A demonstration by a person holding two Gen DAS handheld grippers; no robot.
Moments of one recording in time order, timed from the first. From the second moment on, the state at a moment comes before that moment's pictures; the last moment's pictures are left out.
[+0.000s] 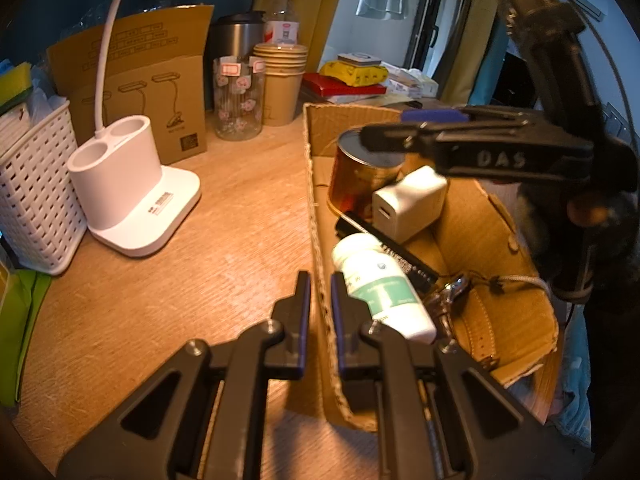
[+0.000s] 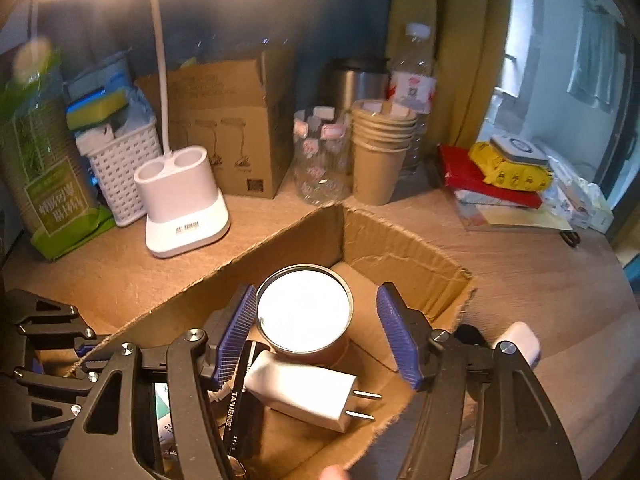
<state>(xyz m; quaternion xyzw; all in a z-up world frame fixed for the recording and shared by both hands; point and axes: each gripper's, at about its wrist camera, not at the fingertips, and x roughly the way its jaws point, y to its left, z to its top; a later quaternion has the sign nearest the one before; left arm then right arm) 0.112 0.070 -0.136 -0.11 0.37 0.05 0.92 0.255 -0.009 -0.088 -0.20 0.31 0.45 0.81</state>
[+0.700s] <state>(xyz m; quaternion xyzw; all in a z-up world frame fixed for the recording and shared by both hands) 0.112 0.070 -0.136 -0.11 0.37 0.06 0.92 0.265 -0.074 -0.057 -0.15 0.29 0.39 0.86</state>
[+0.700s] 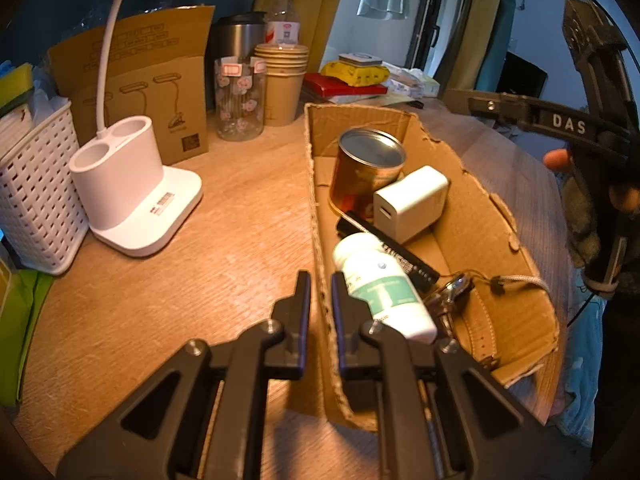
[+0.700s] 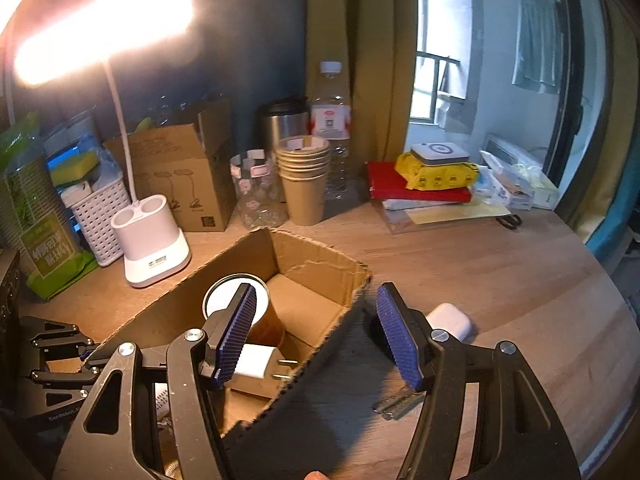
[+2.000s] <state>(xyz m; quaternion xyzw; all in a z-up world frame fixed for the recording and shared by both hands) 0.112 0.070 -0.136 -0.11 0.37 0.06 0.92 0.314 -0.119 -0.134 -0.15 0.35 0.27 0.89</state>
